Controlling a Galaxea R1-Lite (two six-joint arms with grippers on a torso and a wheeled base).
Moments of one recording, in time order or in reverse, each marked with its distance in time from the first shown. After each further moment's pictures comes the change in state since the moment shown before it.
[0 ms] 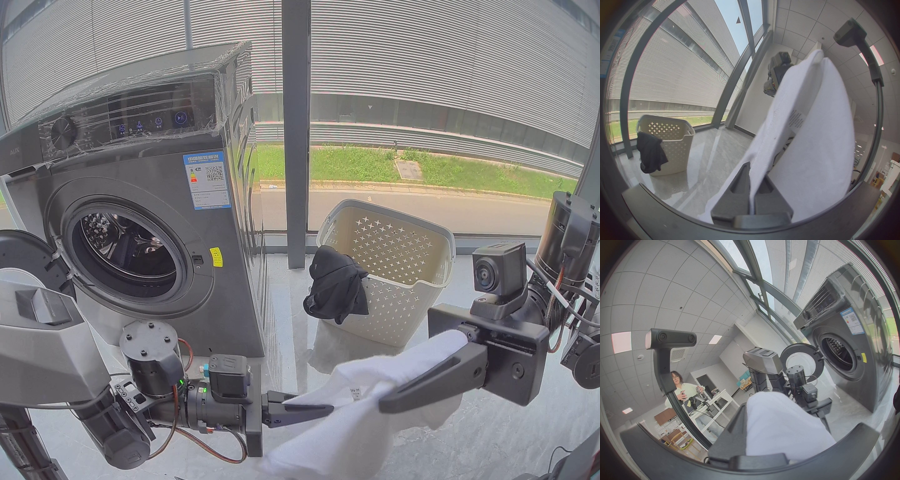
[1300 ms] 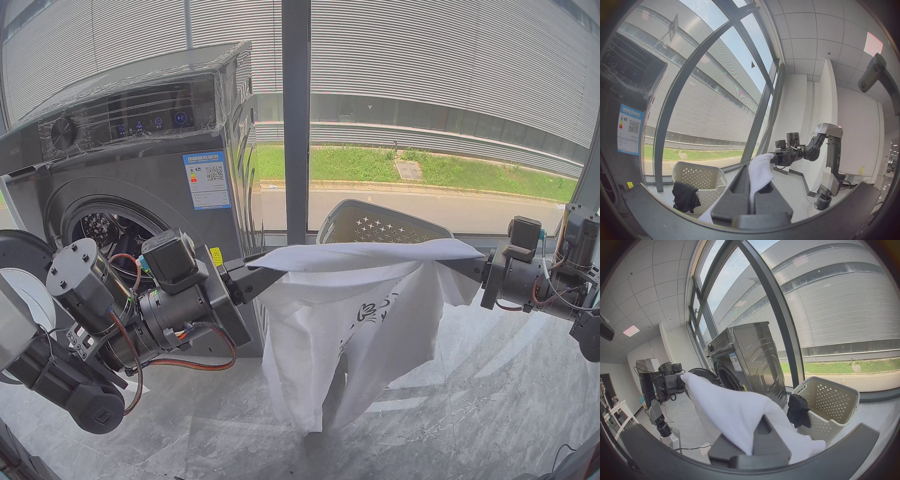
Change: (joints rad) left arm 0.074 -0.229 -0.209 0.001 0.327 -0.177; right arm -0.397 0.006 0.096 -0.004 -0.659 -0.355
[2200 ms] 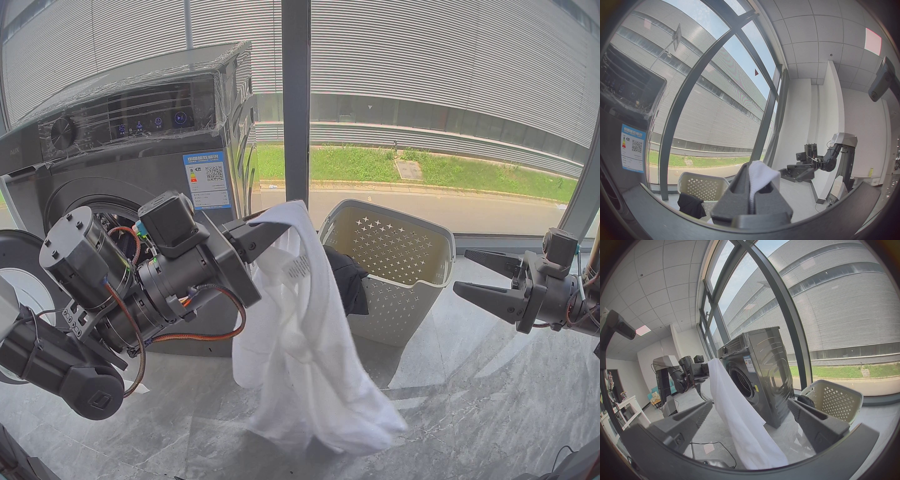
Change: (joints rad) left arm -0.024 -0.037 -0.118 0.093 0.111 0.007; right arm -0.024 -0.167 0.119 -0.001 0.130 -0.005
